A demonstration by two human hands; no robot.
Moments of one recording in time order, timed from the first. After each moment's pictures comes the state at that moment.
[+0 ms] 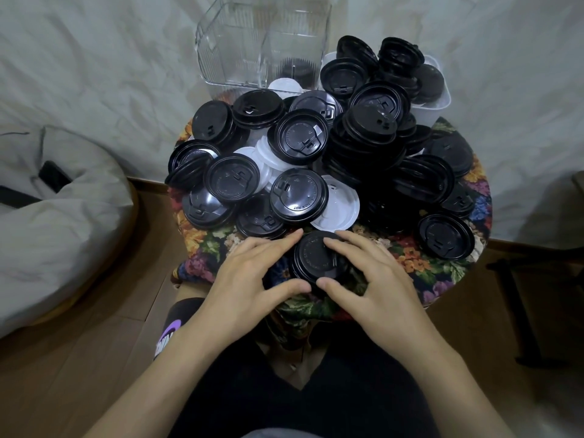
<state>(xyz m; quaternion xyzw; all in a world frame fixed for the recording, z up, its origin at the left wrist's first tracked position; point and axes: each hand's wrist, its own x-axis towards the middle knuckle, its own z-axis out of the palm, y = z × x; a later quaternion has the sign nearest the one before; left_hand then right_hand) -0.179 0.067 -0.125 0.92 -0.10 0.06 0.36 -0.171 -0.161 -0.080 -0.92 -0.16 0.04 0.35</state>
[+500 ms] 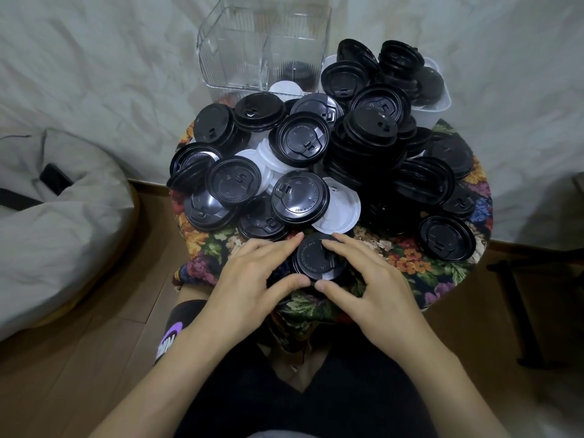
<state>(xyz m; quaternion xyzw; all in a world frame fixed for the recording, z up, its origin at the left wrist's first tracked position) -0.176 0.066 -0.129 0.93 -0.11 0.06 0.35 -0.168 -0.161 -0.092 -0.91 -0.16 0.05 0.38</state>
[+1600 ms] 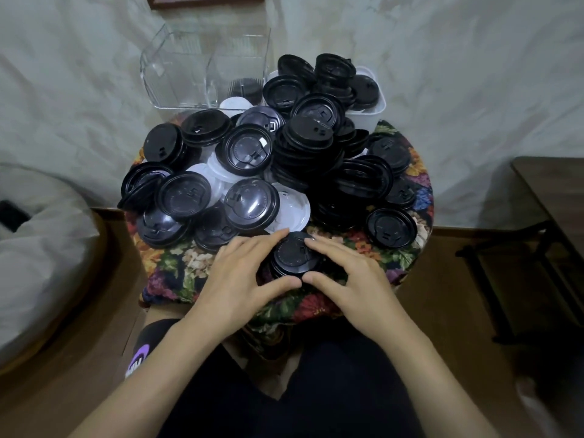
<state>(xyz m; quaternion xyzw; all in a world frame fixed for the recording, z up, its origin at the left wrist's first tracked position) -0.157 0.026 -0.119 0.94 -0.14 0.04 0.31 -0.165 -0.201 -0.102 -0.90 -0.13 0.01 0.42</state>
